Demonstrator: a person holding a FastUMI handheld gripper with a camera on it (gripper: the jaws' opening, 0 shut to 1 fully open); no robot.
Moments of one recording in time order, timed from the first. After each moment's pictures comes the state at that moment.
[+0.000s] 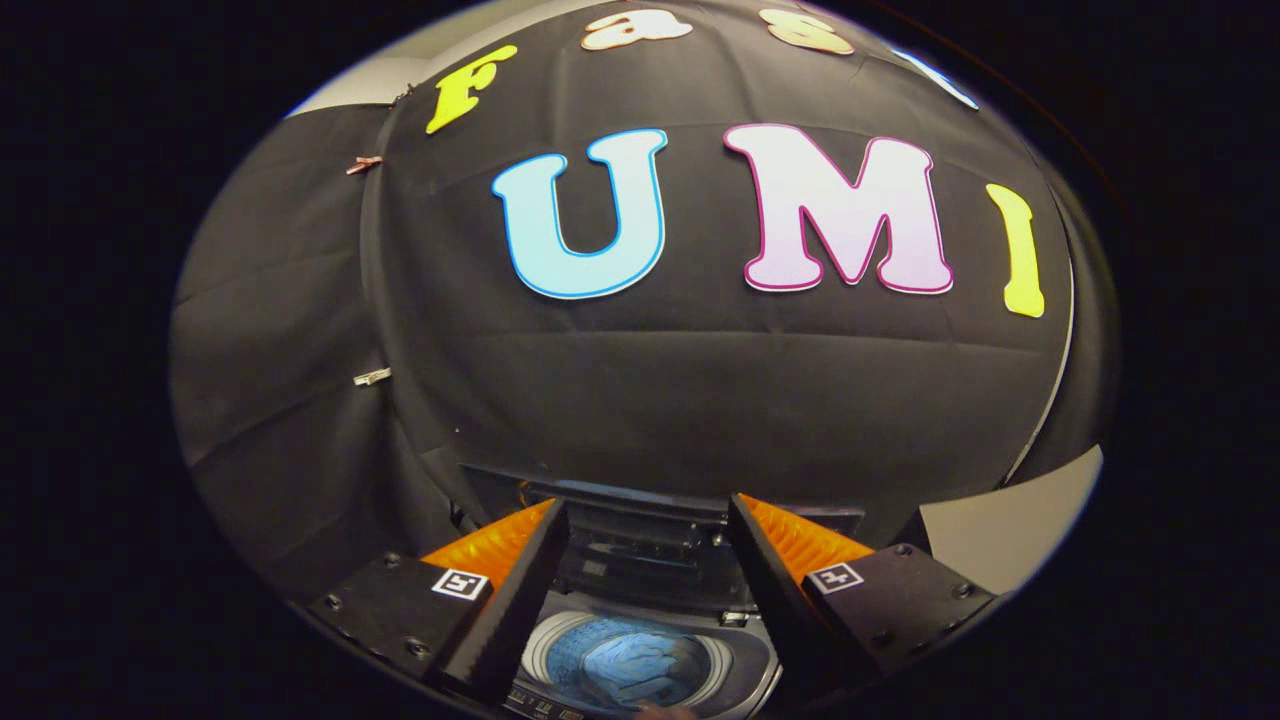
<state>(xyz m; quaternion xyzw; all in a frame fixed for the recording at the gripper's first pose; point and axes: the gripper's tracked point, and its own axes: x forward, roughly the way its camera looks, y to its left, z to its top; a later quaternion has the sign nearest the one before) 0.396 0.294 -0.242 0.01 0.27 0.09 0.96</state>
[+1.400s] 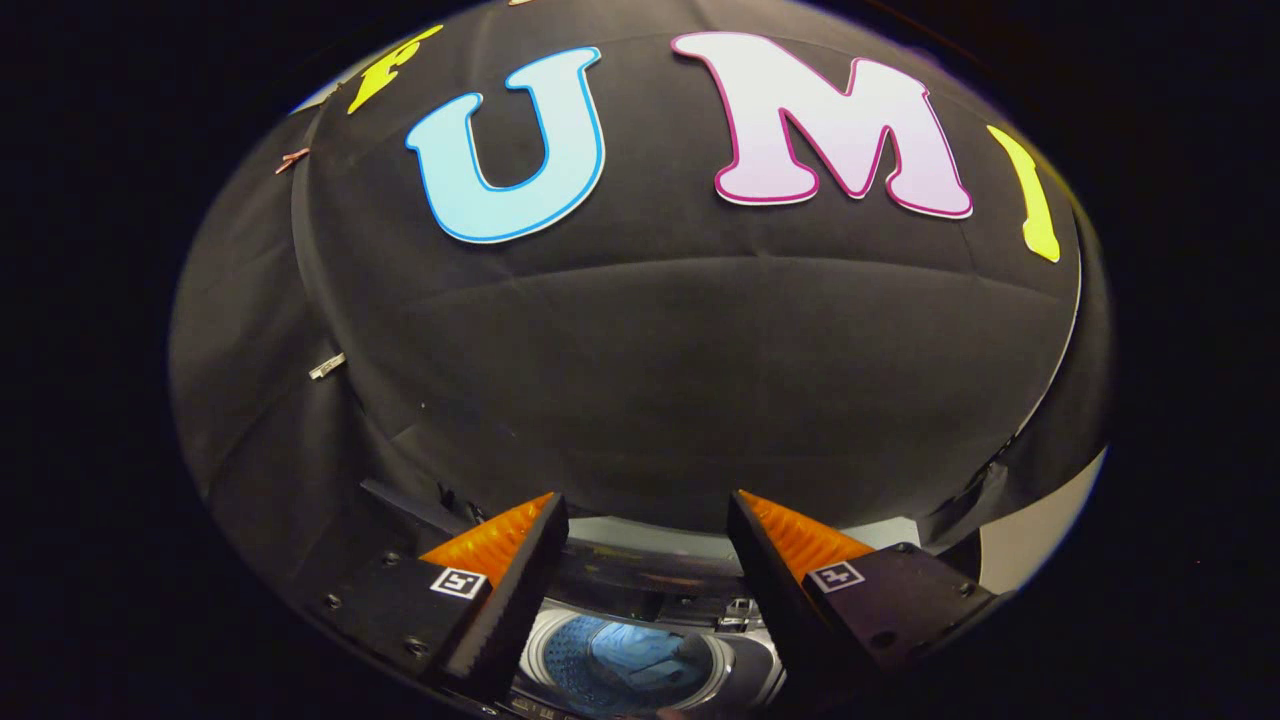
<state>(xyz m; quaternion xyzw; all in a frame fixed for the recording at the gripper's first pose) 0.438 0.273 -0.303 0.04 0.38 0.05 0.92</state>
